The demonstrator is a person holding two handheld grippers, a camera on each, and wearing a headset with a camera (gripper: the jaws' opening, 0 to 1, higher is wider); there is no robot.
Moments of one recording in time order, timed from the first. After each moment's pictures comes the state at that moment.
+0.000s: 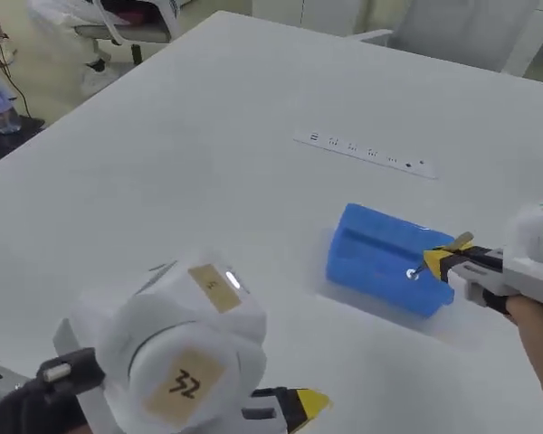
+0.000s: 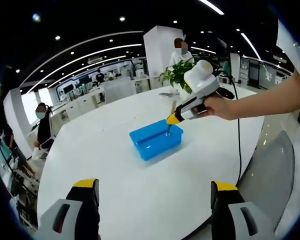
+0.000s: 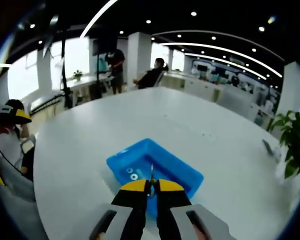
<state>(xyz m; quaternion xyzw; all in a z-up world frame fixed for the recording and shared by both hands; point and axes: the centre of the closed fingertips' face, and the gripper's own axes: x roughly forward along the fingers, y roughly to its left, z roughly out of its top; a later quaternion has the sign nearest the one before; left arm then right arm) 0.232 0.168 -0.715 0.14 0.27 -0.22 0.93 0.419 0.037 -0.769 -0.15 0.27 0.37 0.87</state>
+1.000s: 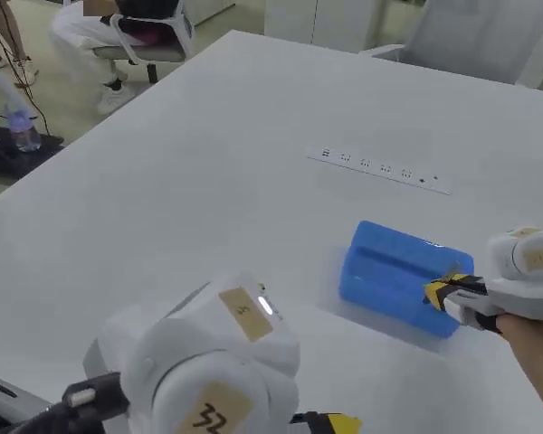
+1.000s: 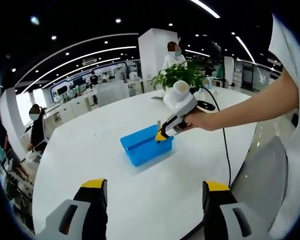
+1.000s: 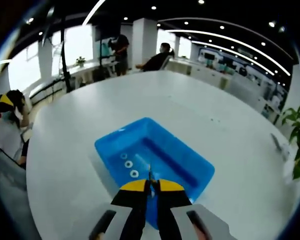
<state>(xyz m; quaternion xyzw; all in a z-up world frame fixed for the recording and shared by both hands) 0.232 0.147 -0.706 0.13 0.27 -0.25 0.92 0.431 0.039 -0.812 -0.18 0.32 0.39 0.85</state>
